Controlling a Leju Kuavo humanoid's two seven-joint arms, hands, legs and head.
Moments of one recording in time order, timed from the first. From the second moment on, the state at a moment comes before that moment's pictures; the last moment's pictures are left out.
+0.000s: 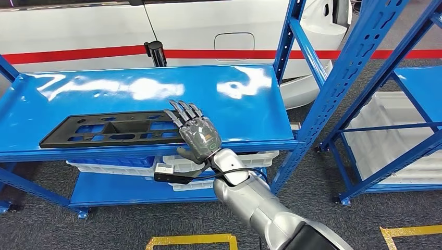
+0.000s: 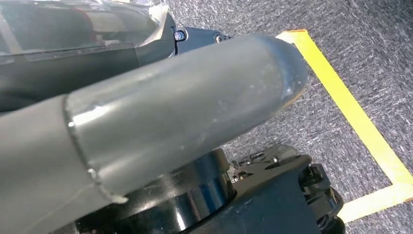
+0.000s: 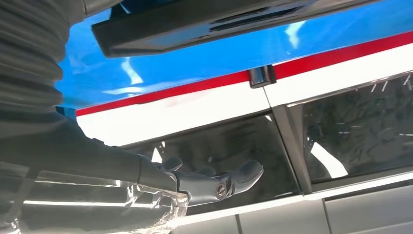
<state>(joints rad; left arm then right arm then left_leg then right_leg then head) -0.11 -0.08 -1.28 -0.15 1.01 0.47 -0.42 -0.79 0.34 0.77 -0.40 1.12 -0.69 -0.38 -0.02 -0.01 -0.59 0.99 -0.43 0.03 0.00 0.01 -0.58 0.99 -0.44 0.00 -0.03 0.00</state>
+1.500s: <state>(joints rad) -0.14 -0.06 -1.28 -0.14 1.11 0.43 -0.44 -0.71 0.34 0.60 -0.40 1.07 -0.69 -0.42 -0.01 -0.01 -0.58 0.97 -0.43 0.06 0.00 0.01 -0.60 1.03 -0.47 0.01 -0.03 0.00</state>
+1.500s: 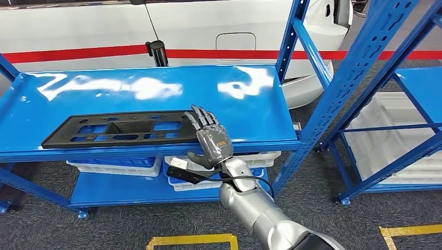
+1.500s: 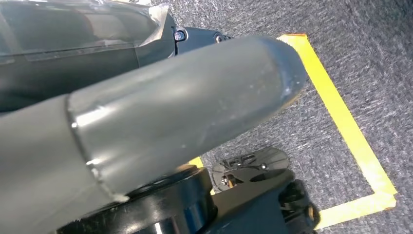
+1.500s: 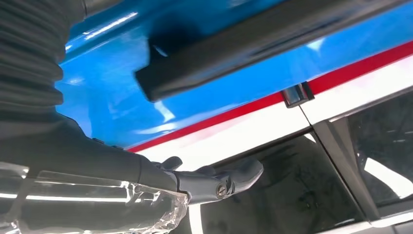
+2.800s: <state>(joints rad) -0.12 -0.07 -1.28 -0.14 1.15 0.49 -0.45 -0.73 0.34 0.95 -0.40 0.85 -0.70 -0.37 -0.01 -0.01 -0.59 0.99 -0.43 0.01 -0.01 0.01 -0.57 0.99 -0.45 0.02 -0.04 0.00</state>
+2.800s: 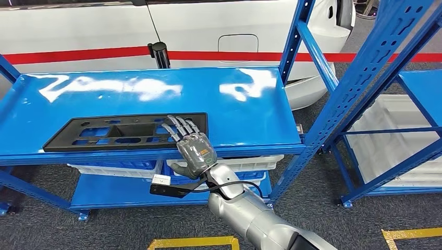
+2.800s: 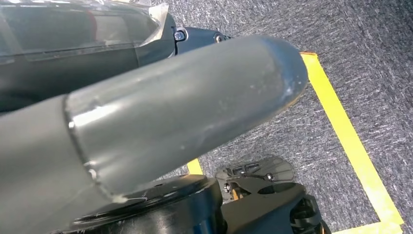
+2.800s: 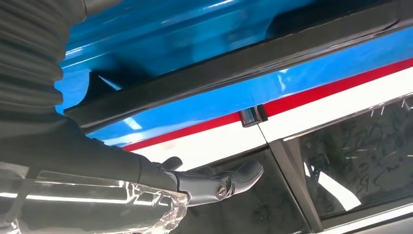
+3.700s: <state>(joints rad) -0.12 -0.08 -1.28 -0.14 1.16 0.54 -0.46 -0.76 0.34 1.07 -0.45 0.84 -0.70 -0.28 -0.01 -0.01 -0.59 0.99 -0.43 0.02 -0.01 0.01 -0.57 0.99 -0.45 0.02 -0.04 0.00</state>
